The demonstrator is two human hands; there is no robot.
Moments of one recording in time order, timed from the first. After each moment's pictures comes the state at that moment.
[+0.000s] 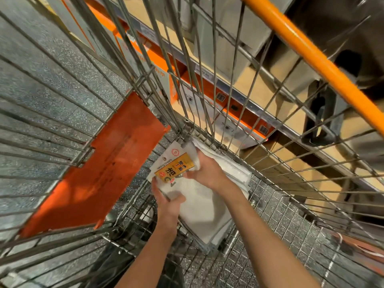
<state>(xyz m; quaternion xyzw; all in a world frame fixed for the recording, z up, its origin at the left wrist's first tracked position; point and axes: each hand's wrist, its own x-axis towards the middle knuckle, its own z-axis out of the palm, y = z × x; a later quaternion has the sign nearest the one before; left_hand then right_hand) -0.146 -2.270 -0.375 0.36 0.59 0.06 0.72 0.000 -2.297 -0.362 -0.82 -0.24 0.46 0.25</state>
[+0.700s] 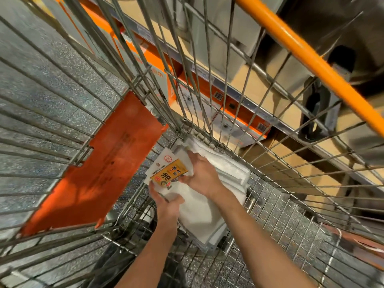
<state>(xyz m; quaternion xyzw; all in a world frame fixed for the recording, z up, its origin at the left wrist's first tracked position) -0.146 -2.273 -0.373 0.35 0.63 0.06 0.69 -0.020 -2.297 -0.355 -0.83 -0.32 0.40 0.20</state>
